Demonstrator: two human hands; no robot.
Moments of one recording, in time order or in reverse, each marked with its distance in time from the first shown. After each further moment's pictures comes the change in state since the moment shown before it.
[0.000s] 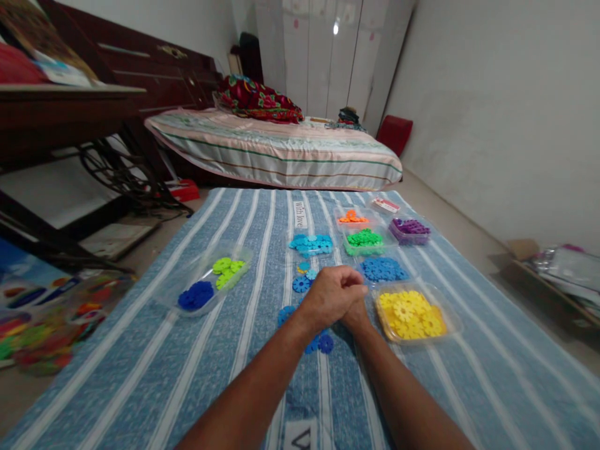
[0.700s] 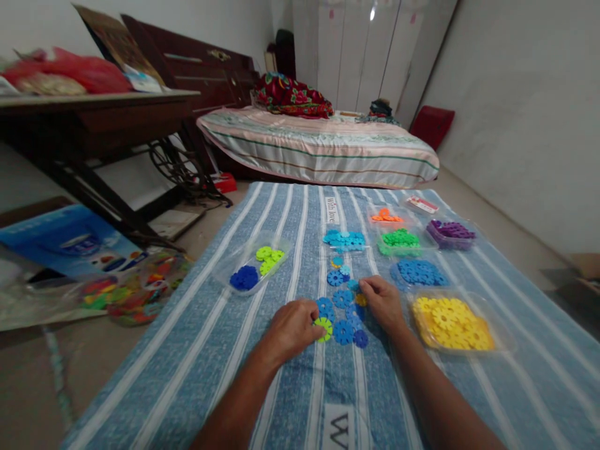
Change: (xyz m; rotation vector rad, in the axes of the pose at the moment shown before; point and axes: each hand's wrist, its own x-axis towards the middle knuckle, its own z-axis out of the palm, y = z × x) left_hand -0.085 -0.068 -0.088 0.734 -0.016 -0.301; right_hand -0.007 -0.021 -0.010 0.012 0.003 0.044
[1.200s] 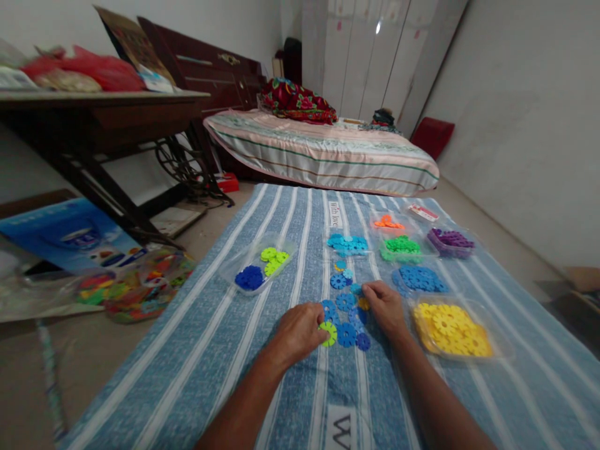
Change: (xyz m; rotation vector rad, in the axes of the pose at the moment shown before) left_hand -0.005 0.009 0.000 0.016 -0.031 -0.024; right_hand -0.003 0.001 0.000 -0.011 -0.006 0.006
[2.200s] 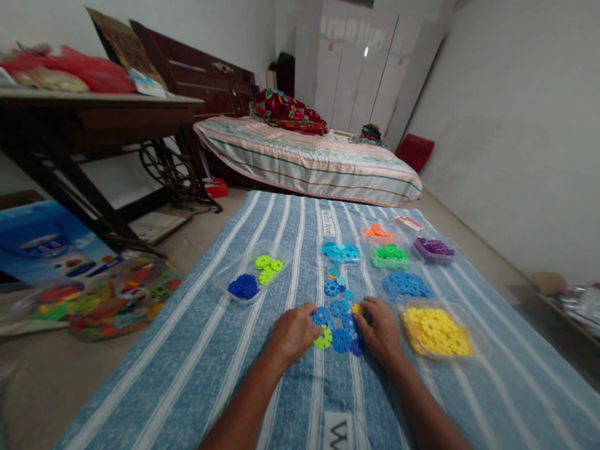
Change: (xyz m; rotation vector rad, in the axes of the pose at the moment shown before) left_hand 0.014 -0.020 0.012 -0.100 0.128 0.011; right_hand -0.034 0.026 -0.003 -0.474 0.043 -0.261
